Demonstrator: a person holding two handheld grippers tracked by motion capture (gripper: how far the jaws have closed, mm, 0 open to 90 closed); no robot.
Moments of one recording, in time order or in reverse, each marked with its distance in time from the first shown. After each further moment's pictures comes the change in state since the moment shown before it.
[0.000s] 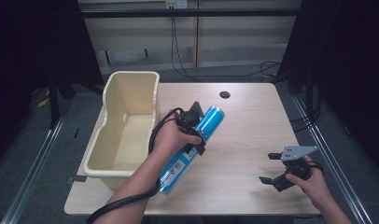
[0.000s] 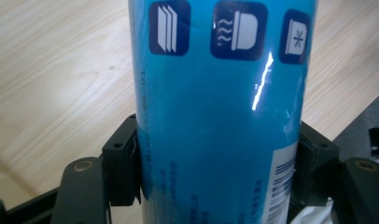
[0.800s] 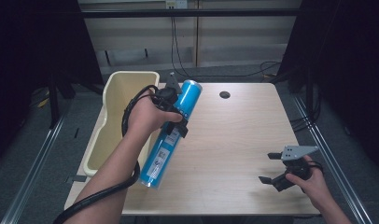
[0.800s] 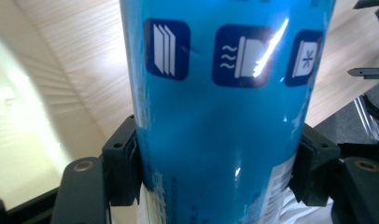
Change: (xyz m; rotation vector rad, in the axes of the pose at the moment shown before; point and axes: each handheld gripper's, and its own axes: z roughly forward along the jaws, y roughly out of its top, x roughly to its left) left arm 0.017 -0.011 -0.089 -0.020 0.026 -0.147; right arm 0.001 0.002 -0.001 -0.013 0.010 0.003
